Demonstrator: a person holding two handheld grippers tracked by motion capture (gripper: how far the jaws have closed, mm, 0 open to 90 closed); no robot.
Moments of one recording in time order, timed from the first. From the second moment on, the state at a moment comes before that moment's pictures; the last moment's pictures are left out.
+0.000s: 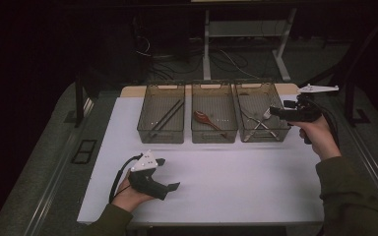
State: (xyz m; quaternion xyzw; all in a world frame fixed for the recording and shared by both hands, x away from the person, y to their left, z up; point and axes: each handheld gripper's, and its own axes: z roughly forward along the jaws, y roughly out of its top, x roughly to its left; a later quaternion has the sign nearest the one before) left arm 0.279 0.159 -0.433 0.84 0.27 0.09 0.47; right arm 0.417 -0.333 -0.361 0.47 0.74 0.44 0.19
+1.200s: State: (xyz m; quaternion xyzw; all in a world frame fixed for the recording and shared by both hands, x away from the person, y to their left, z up) left arm 0.278 0.160 -0.434 0.83 0.26 0.09 0.48; right arm 0.297 -0.293 -0.414 0.36 0.78 0.49 0.16
